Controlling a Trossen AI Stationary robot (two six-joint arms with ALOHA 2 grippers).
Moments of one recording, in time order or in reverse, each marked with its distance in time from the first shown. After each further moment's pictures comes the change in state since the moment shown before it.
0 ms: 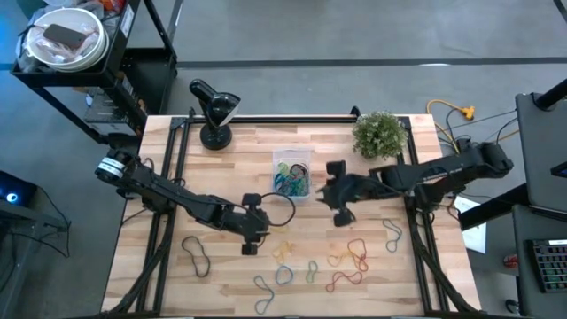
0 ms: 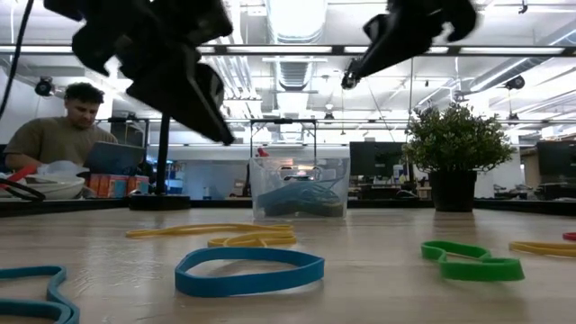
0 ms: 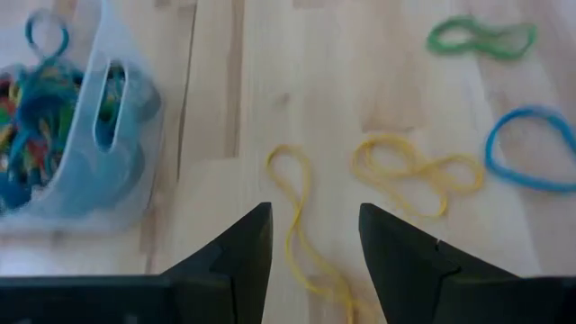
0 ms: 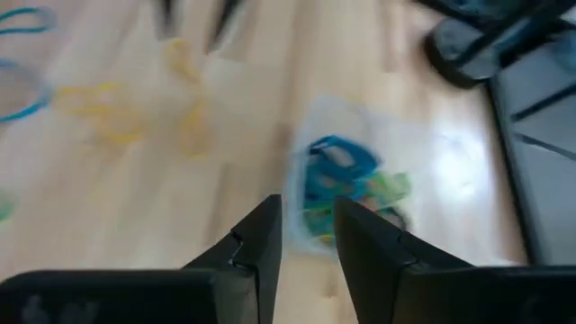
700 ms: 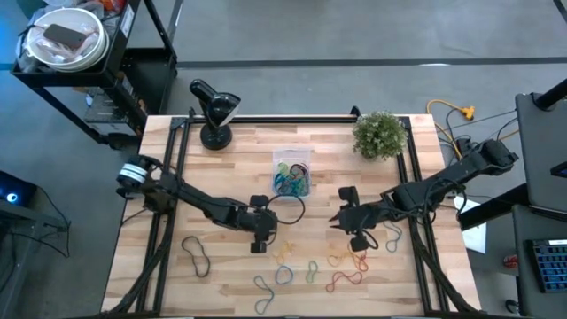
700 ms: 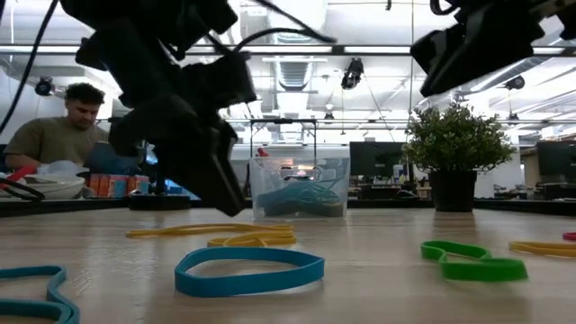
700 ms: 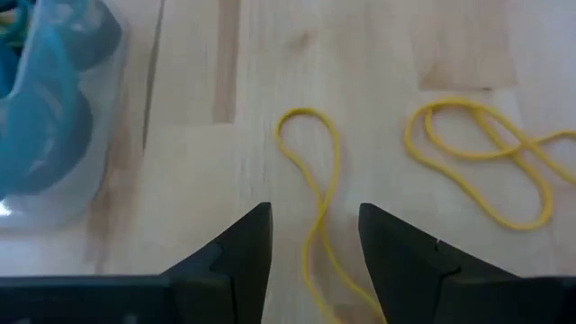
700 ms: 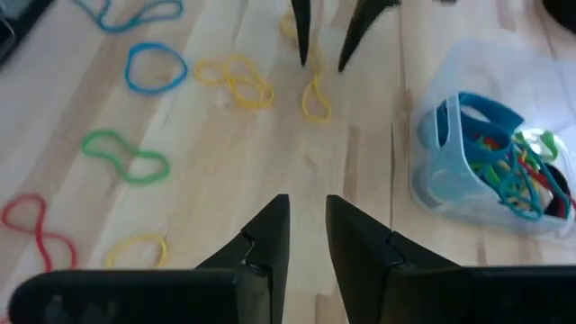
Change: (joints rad) left arm 0.066 0.209 0.005 0.122 0.057 0.000; right arm 0.223 -0.078 -0.225 0.118 -0.011 0.271
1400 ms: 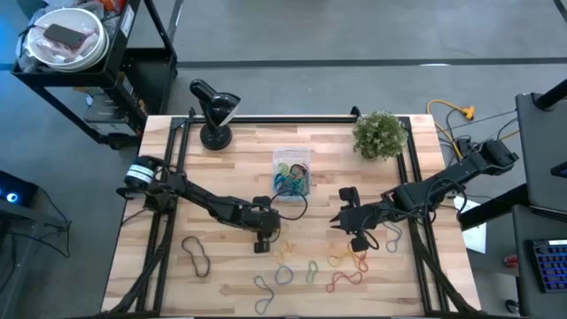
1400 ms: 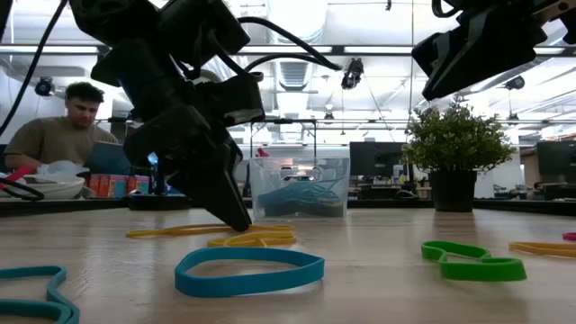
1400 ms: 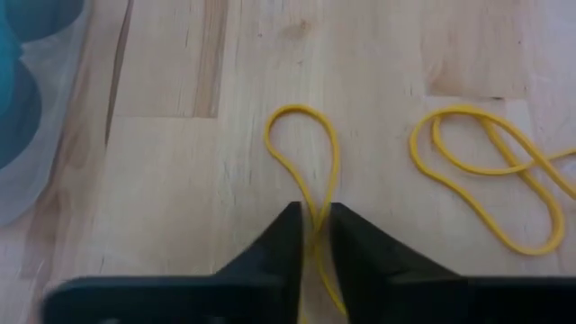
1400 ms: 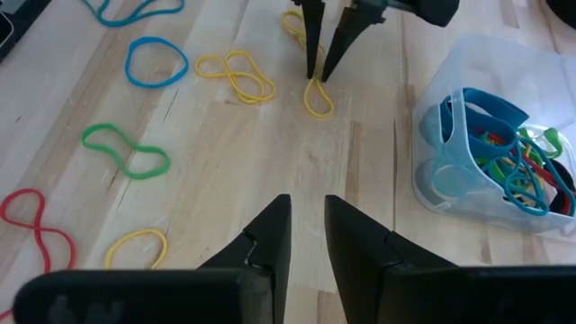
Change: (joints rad) left arm 0.039 0.068 0.008 0.029 0.080 -0.052; right arm 0.006 -0.007 -0.021 0.017 0.002 0.002
